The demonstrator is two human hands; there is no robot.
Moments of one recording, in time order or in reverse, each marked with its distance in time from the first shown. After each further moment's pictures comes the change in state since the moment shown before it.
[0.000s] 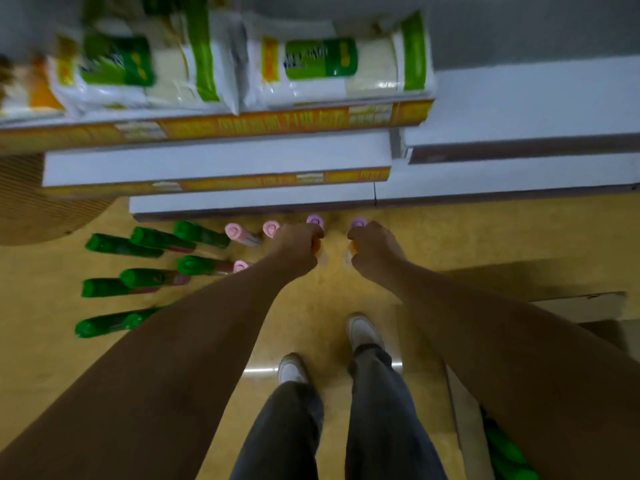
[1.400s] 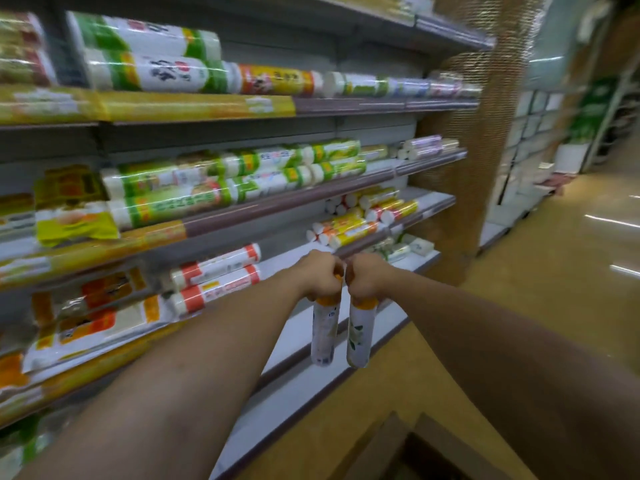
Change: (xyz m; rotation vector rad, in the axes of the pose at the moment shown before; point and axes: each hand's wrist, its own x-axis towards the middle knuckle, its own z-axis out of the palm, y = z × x) left_hand -0.289 0.582 -0.247 0.340 0.139 0.864; right_hand -0.526 0.113 -0.439 -0.062 0.566 0.413
